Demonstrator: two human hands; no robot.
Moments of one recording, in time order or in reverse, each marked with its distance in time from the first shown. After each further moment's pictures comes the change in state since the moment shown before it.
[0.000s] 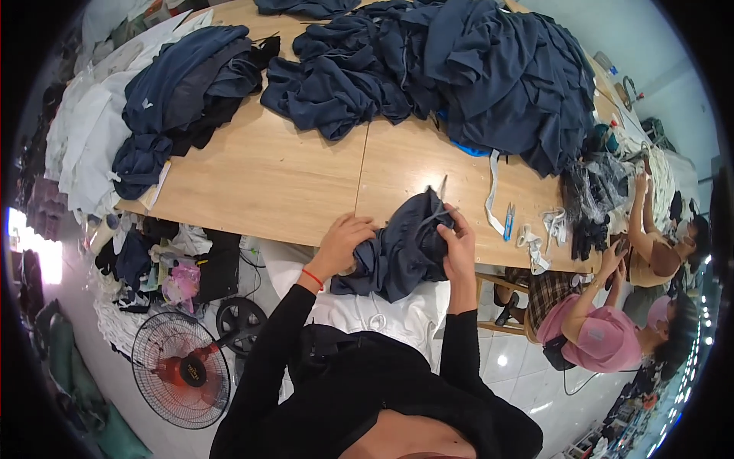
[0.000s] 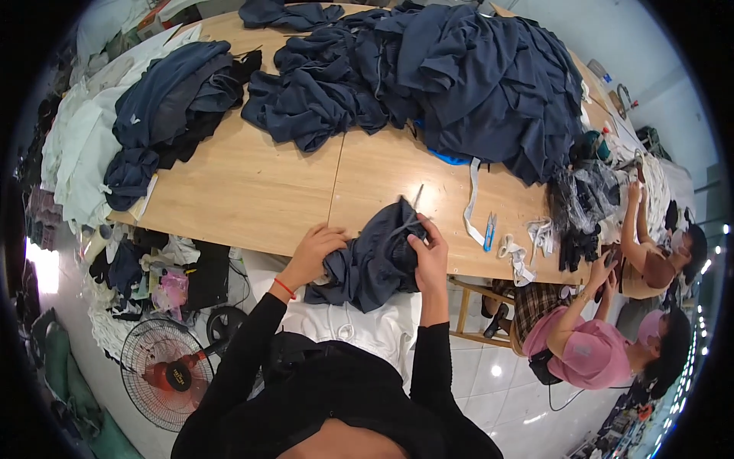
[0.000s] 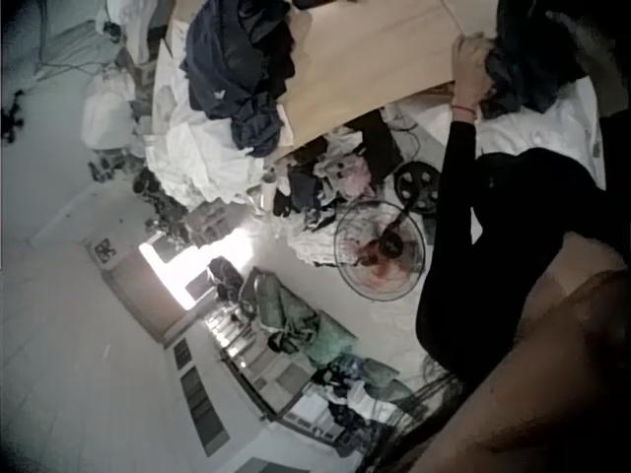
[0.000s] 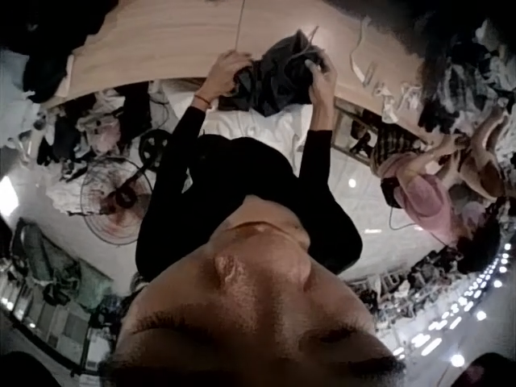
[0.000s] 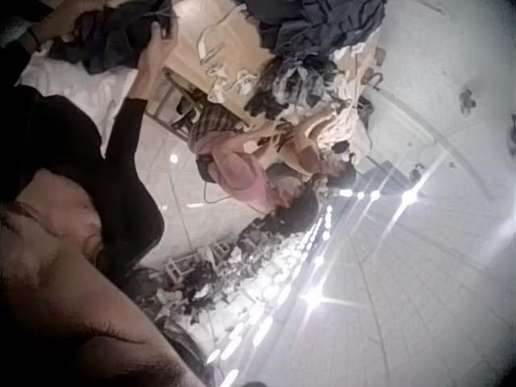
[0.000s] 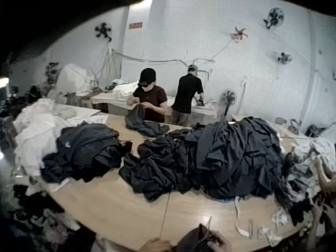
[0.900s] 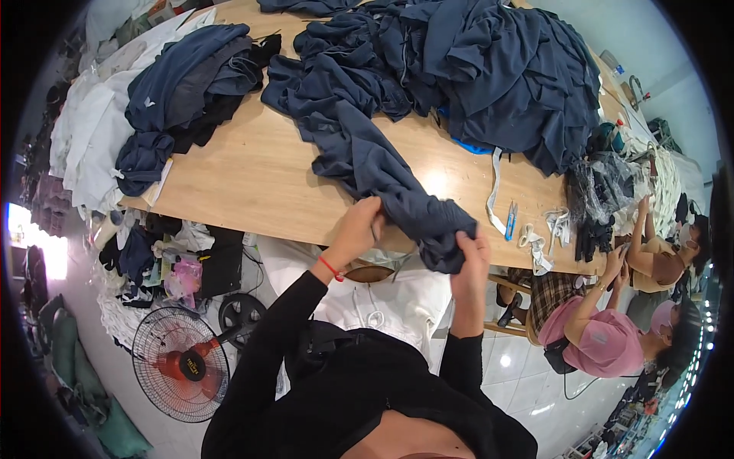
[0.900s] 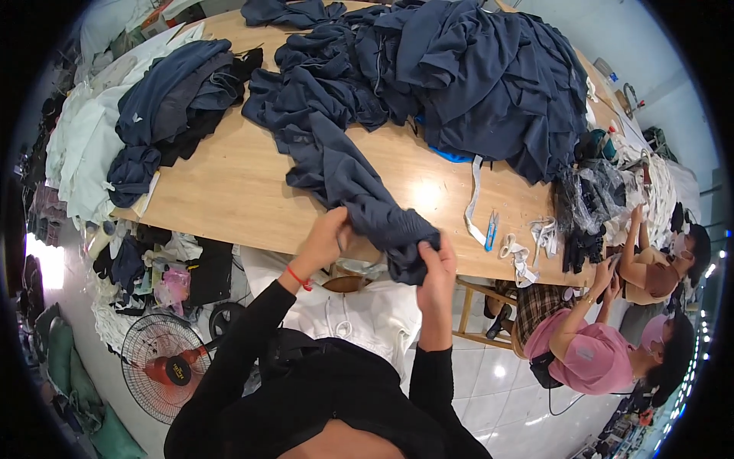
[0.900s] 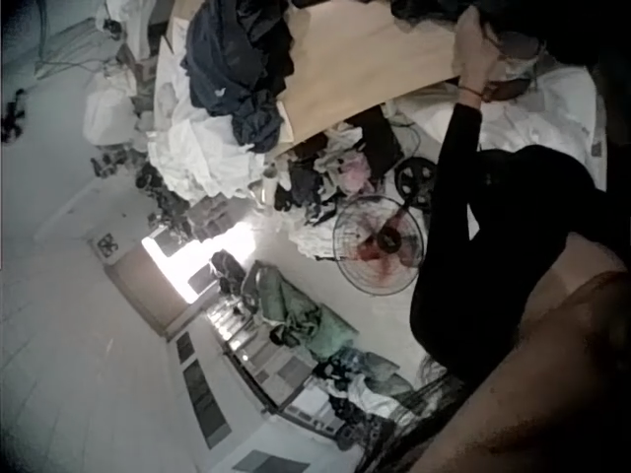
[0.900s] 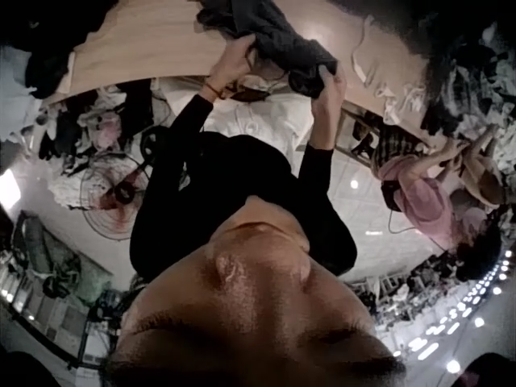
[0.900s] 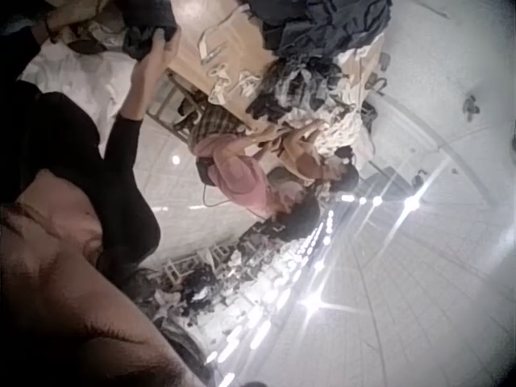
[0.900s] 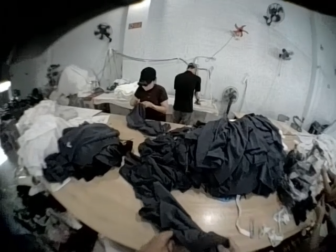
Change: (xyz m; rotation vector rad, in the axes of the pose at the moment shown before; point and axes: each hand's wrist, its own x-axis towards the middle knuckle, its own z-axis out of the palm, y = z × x) left_hand 0.068 0.053 0.002 -0.355 0.250 -0.345; right_hand -0.046 -0.051 0.011 0.152 -0.024 -0.079
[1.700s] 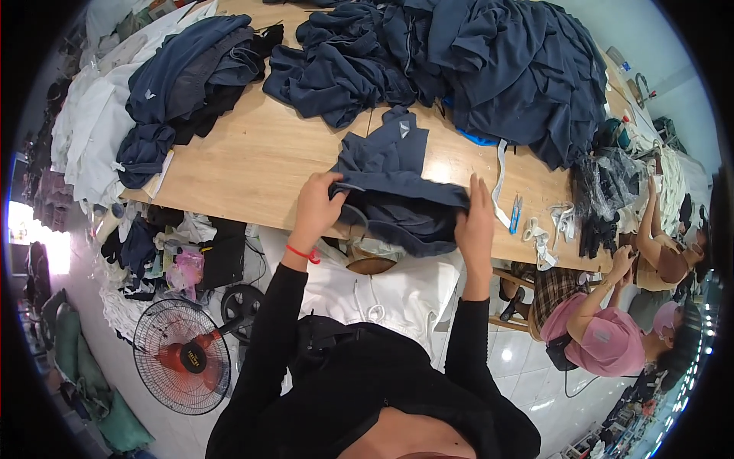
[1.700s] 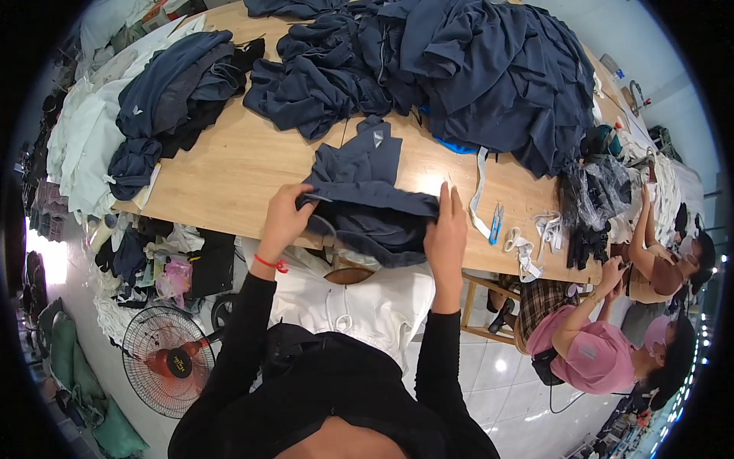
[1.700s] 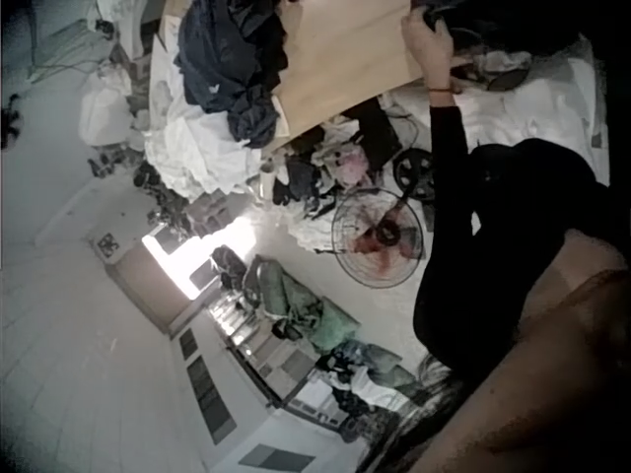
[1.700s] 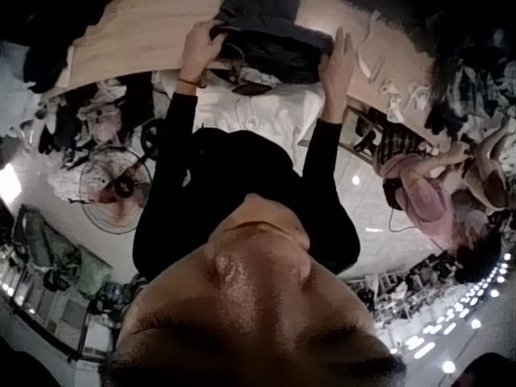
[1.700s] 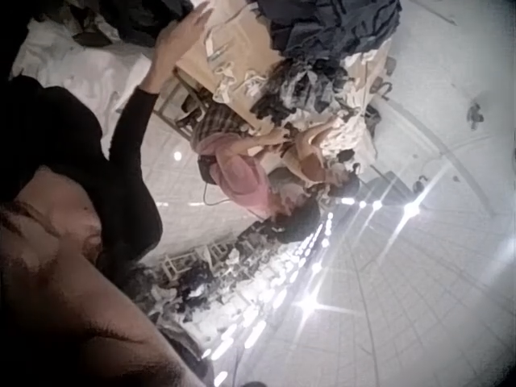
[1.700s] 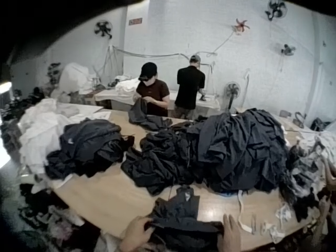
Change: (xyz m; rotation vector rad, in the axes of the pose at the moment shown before) left_hand -0.002 -0.003 -0.069 0.369 0.262 0.063; right_hand 0.045 0.002 -0.005 -1.453 0.063 -0.645
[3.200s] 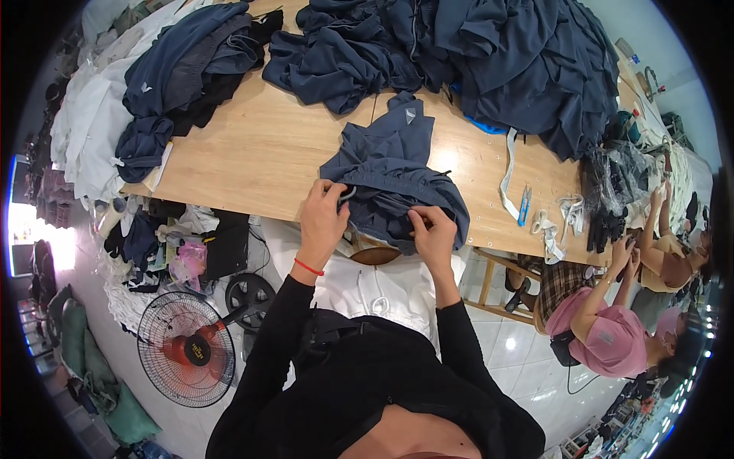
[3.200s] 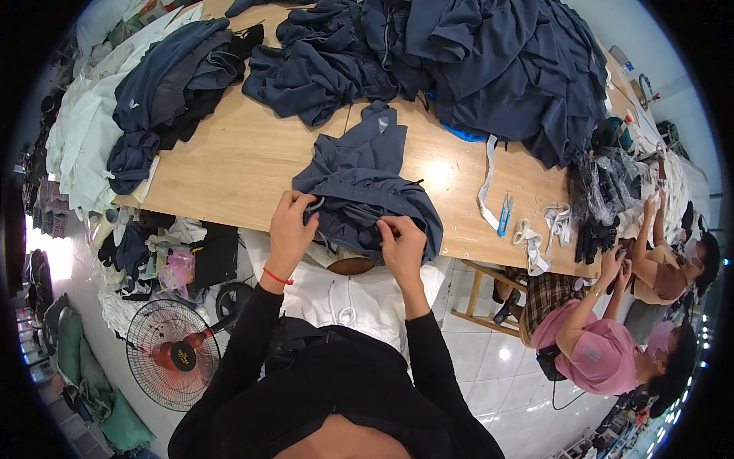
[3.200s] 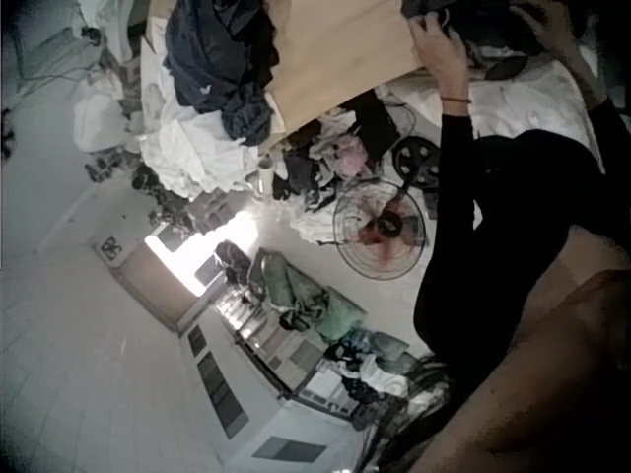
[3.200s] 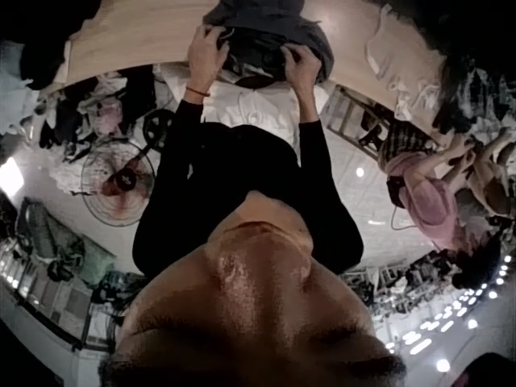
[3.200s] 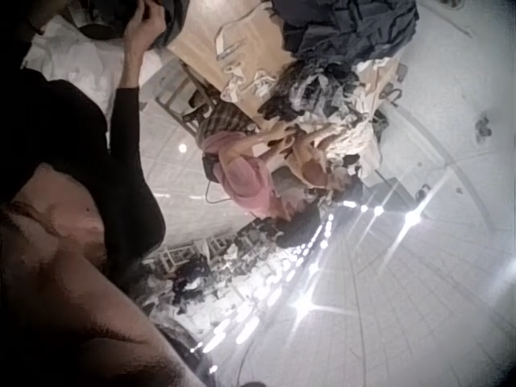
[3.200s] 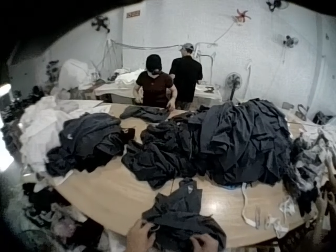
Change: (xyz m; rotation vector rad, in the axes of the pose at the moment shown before) left_hand -0.046 0.001 0.010 0.228 -0.025 -0.063; right_hand -0.062 -0.026 0.088 0.663 -0.203 0.385
